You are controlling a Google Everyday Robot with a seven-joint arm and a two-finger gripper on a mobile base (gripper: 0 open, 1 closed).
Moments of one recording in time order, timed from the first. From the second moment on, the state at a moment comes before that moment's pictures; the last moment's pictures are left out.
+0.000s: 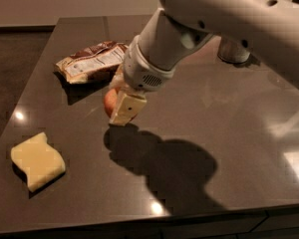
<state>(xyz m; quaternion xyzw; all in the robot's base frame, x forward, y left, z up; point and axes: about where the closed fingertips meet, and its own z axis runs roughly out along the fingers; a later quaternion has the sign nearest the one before) 0.480 0.063 0.912 -0.73 0.62 0.14 0.26</state>
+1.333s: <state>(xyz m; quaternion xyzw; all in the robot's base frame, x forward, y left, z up) 0.432 0.152 0.885 -0.78 0.55 0.15 0.28</state>
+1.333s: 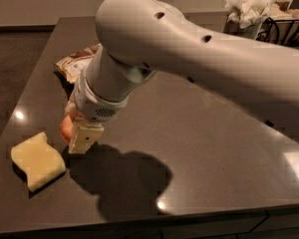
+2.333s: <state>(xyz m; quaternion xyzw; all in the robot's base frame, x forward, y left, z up) 0.430 0.164 0.862 -0.78 0.54 0.15 0.26</state>
